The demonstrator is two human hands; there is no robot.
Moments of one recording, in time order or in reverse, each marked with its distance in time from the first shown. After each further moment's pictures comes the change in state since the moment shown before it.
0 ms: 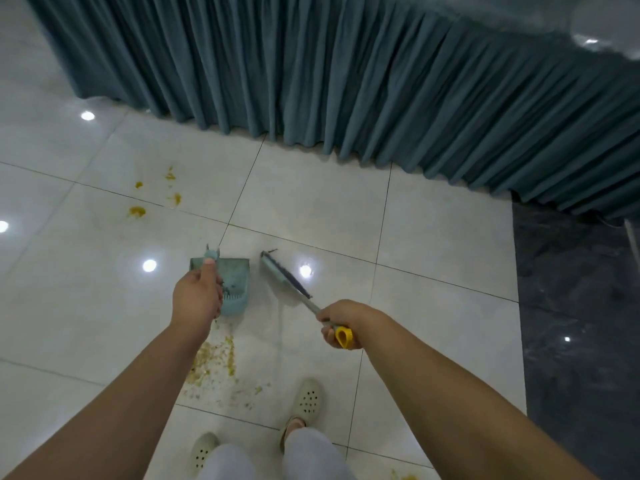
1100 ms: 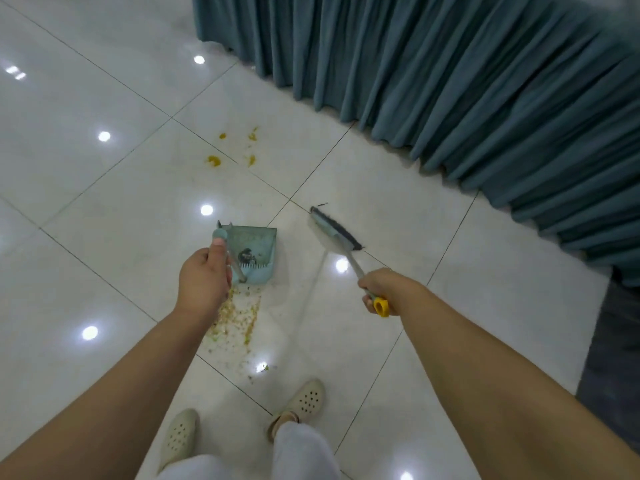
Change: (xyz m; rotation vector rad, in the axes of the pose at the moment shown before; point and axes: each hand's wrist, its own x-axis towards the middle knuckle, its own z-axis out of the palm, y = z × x) left_hand 0.031 -0.035 -0.040 -0.141 0.257 -0.034; right_hand 0.065 -0.114 0.026 -0.464 0.167 -0.131
